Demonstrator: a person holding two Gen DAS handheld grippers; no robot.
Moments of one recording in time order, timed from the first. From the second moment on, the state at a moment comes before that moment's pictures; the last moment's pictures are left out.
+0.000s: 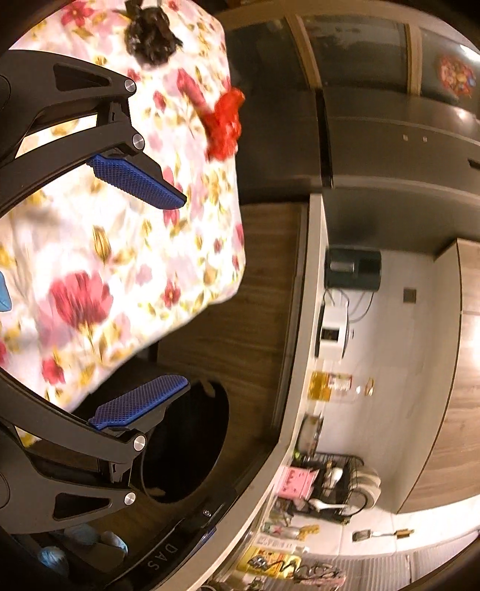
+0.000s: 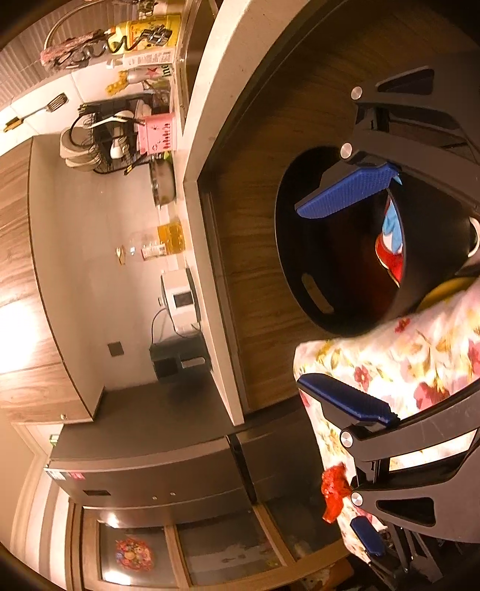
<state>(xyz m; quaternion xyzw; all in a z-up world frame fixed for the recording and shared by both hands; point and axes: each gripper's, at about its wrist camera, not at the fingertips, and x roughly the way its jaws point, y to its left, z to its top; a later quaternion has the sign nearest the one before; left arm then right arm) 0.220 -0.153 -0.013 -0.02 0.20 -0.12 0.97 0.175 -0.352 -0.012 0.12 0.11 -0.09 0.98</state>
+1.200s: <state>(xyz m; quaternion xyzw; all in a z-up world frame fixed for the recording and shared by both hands) 0.238 0.134 -0.059 -0.08 0.22 0.16 0.96 0.236 -0.146 -0.027 0.08 0.15 0.08 0.98</state>
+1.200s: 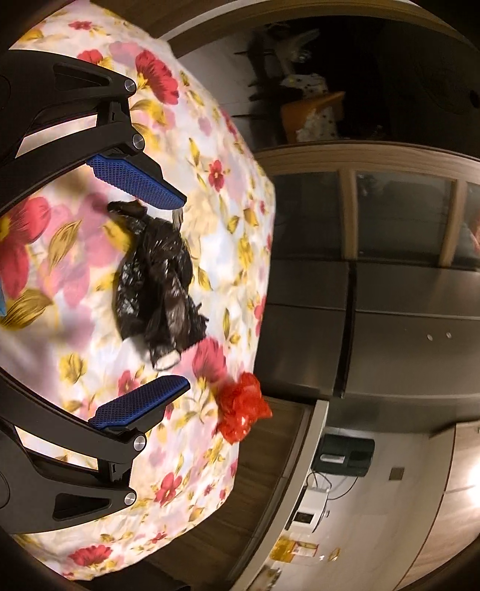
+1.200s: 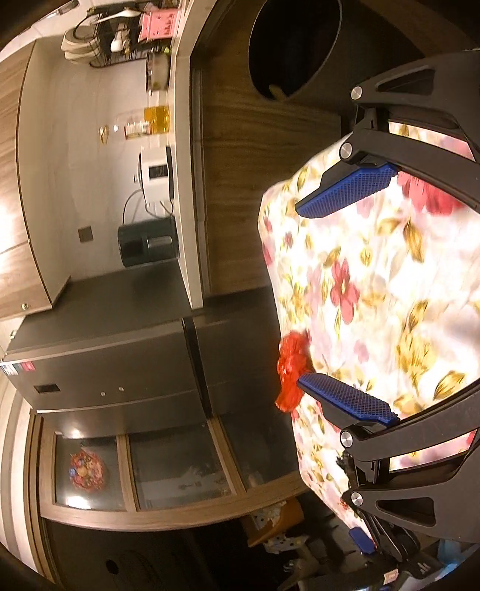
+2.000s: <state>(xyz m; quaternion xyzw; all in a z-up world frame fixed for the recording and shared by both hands) 0.290 0.178 -0.092 -0.14 0.32 0.12 0.93 0.338 -0.008 -0.044 0.02 0.16 0.14 0.98</state>
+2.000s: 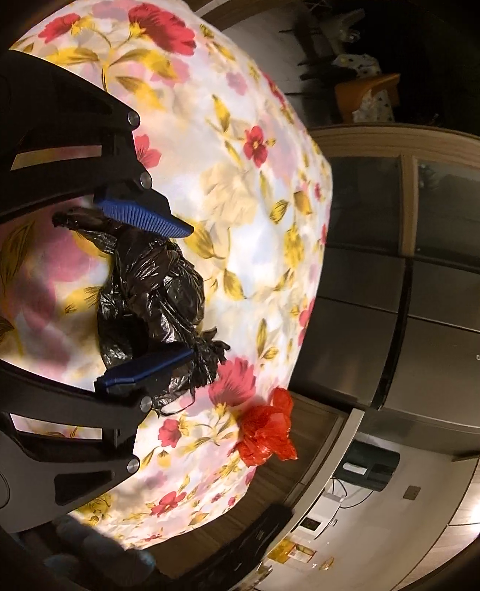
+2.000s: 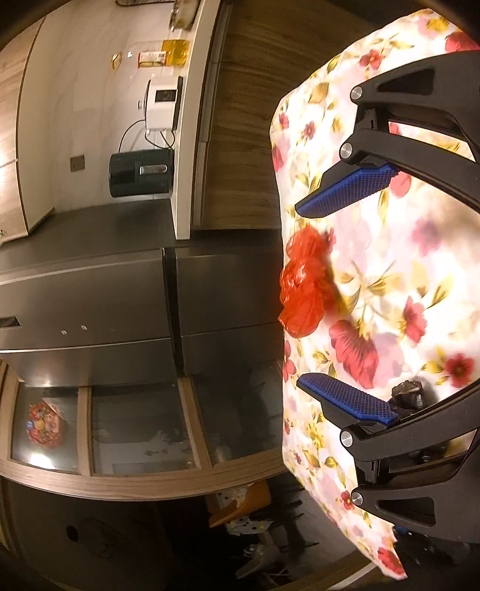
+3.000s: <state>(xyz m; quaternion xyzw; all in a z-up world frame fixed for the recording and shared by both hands) 0.290 0.183 -0.101 -0.17 0.31 0.07 0.93 0.406 0.014 -0.071 0.03 0.22 0.15 0.96</state>
